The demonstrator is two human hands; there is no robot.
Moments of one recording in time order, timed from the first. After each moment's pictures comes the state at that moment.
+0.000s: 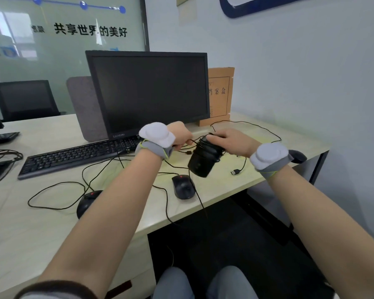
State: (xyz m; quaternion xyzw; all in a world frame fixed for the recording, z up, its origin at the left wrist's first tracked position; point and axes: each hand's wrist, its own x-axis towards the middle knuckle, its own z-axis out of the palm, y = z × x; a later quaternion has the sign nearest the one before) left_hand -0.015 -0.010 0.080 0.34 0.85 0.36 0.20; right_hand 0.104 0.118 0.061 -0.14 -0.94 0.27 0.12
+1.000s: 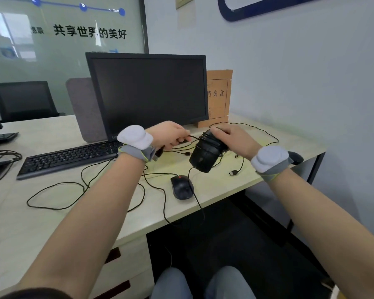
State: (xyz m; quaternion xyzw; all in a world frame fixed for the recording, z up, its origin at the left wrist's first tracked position) left_hand -0.023 -0.038 0.088 0.38 0.80 0.40 0.22; right_hand 0.108 0.123 0.057 -0.15 -0.90 0.34 0.22
